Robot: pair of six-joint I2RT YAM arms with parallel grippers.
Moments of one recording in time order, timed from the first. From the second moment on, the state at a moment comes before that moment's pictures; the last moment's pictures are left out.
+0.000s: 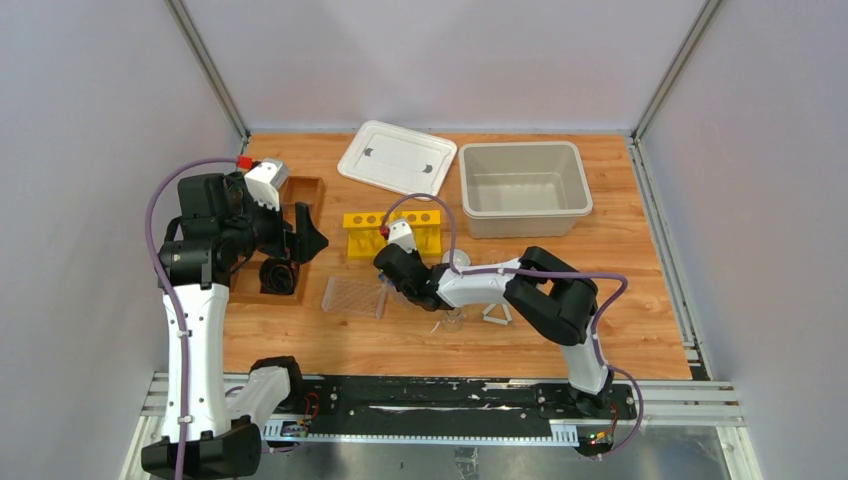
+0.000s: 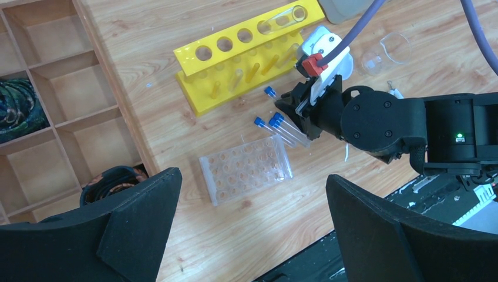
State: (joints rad) left arm 0.14 0.94 1.26 -1.03 0.62 0.19; right arm 1.08 2.00 1.19 0.07 0.54 0.39
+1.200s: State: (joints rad) left arm 0.14 0.87 1.21 -1.03 0.89 0.21; right arm 1.18 1.62 1.23 0.51 0.23 0.59
